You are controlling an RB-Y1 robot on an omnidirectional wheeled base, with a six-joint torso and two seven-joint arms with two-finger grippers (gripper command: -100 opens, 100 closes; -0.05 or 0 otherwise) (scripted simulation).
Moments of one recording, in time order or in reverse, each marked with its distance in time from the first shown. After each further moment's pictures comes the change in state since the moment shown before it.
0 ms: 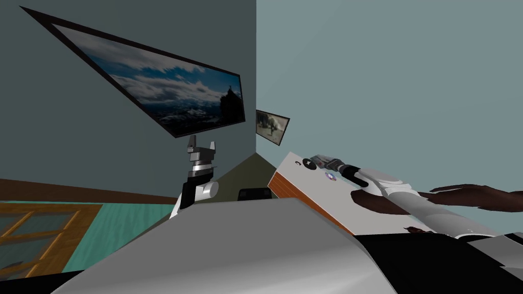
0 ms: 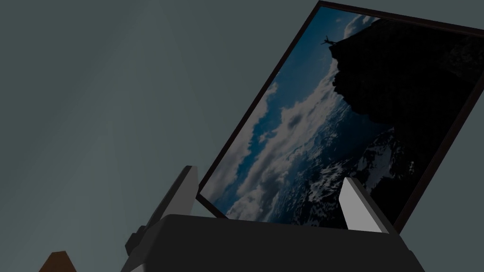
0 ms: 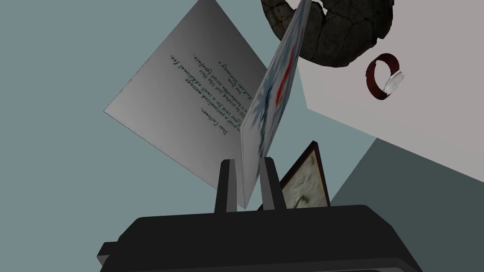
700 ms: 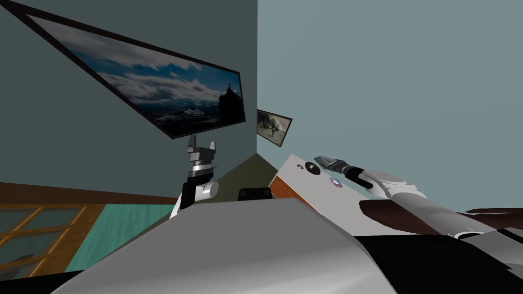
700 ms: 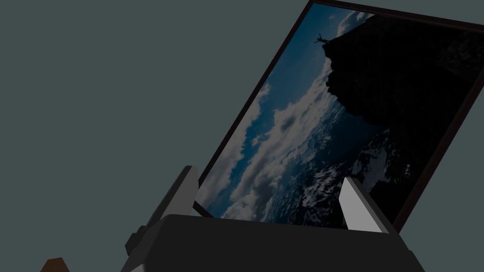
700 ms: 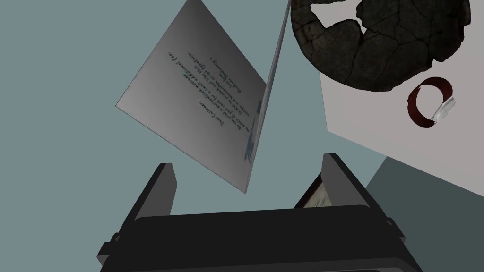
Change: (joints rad) left arm 0.000 0.000 0.000 0.000 0.000 0.000 0.000; right arm -0.029 -0.010 0.040 0.092 0.003 -0.007 -0.014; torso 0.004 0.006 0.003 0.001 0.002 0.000
